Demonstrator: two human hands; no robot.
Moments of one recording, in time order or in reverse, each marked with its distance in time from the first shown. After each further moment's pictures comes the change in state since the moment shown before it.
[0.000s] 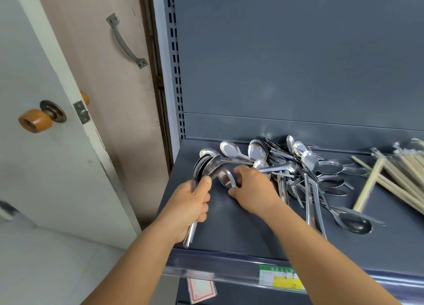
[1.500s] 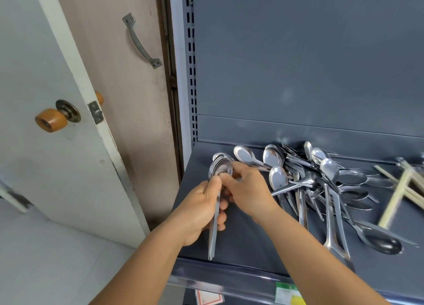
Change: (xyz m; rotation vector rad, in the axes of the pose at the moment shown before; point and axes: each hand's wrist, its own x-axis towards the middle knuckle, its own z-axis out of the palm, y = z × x) left_hand 0.004 0.009 -0.008 -0.021 -0.139 -0.062; right_hand 0.007 -0.040 0.013 0.640 -0.011 -0.038
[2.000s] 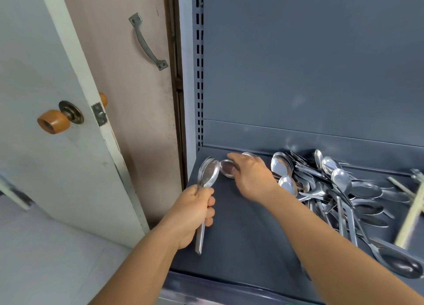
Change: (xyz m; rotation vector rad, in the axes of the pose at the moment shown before) left_hand 0.018 0.000 -0.022 -0.053 0.199 -0.032; right_hand 0.064 0.010 -0.007 -0.705 -0.051 -0.214
